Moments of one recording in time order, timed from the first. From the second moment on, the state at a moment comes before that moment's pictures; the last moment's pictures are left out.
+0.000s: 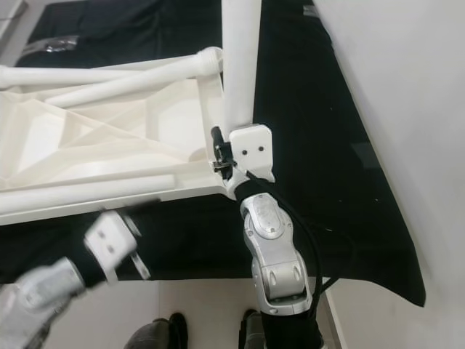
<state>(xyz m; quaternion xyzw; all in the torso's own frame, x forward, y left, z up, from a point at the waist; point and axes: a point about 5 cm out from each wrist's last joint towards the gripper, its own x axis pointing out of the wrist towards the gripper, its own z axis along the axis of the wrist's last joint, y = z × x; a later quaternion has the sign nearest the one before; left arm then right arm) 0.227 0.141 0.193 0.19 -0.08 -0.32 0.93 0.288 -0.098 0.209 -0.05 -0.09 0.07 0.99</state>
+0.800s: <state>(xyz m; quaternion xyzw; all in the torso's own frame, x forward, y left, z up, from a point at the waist) 0.310 0.075 0.370 0.02 -0.18 -0.59 0.78 0.298 -0.087 0.193 -0.05 -0.05 0.06 1.00</state>
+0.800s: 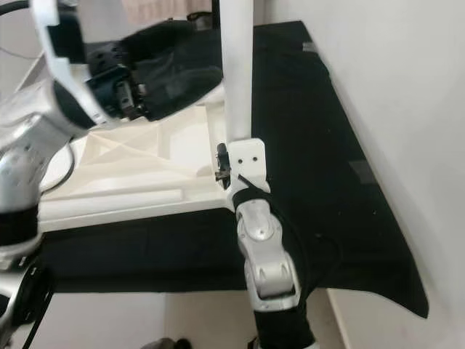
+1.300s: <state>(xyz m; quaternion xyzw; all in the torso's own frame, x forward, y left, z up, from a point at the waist) 0.350 0.034 0.362 -0.02 -0.06 -0.62 0.78 0.295 -0.076 0.194 -0.04 -0.05 0.08 1.00</state>
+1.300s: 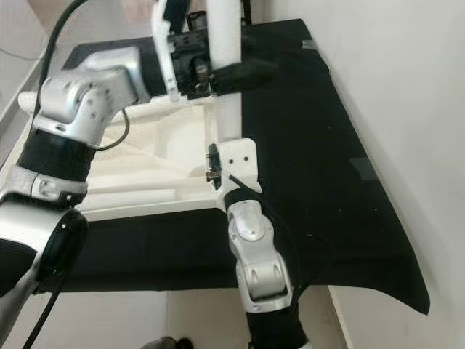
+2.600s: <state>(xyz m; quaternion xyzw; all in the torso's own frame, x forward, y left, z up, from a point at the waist) 0.331 0.028 0.358 -0.03 -0.12 -0.62 0.78 0.353 -0.145 0.250 -0.15 -0.09 0.40 0.90</state>
